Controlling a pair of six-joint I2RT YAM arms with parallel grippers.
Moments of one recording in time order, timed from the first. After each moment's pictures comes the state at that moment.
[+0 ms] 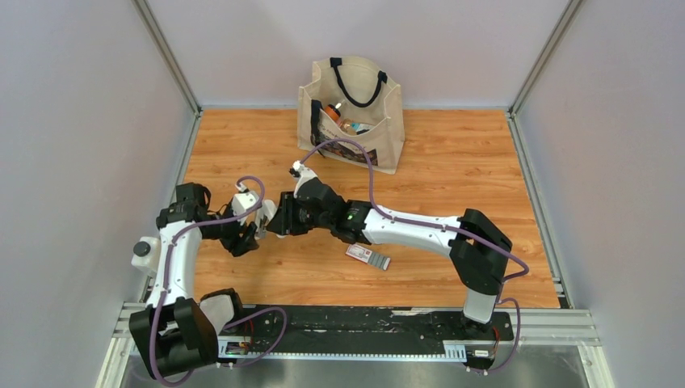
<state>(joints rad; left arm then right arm) 0.27 1.04 0.78 -1.06 0.73 1.07 1.11 1.81 1.35 -0.01 -0.05 0.86</state>
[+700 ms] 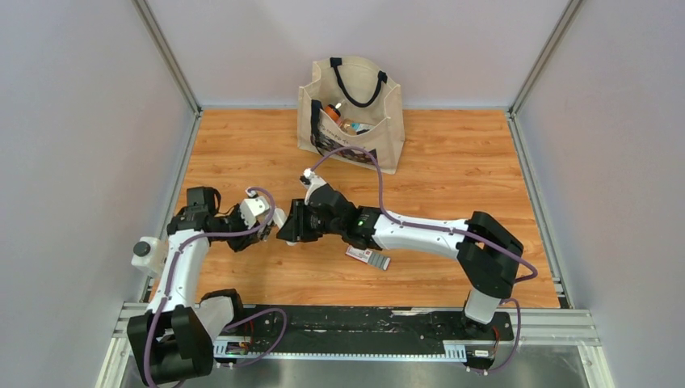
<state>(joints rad) 0.19 0.99 0.68 -0.86 0.69 1.04 1.10 1.75 1.22 0.08 -0.11 0.91</state>
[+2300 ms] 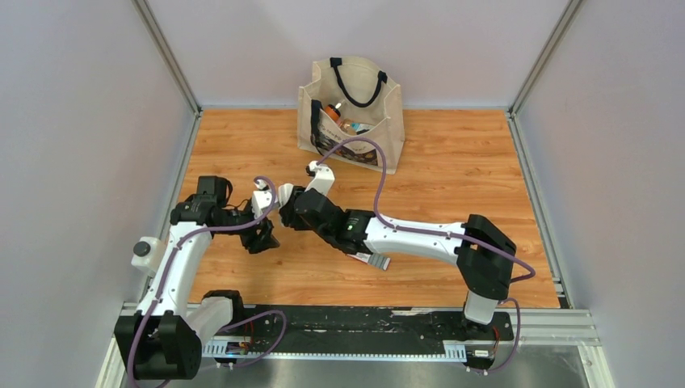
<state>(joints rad) 0.01 1.01 0.81 -1.02 0.84 0.94 1.18 1.77 1.32 -0.03 0.42 0.90</state>
